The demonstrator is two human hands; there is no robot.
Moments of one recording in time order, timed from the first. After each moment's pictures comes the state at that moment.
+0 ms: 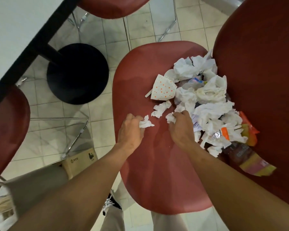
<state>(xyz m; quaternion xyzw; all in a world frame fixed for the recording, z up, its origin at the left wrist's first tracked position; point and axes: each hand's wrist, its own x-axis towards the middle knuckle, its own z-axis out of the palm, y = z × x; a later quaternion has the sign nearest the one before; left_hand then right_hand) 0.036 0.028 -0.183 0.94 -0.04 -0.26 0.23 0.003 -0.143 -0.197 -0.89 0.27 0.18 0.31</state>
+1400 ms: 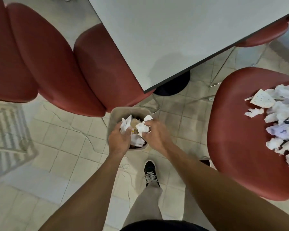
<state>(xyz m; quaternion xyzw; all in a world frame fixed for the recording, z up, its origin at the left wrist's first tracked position) -0.198 0.478 -0.035 0.84 0.37 -0.07 0.40 -0.148 0.340 -0.023 -0.91 -0.11 0.22 0.33</state>
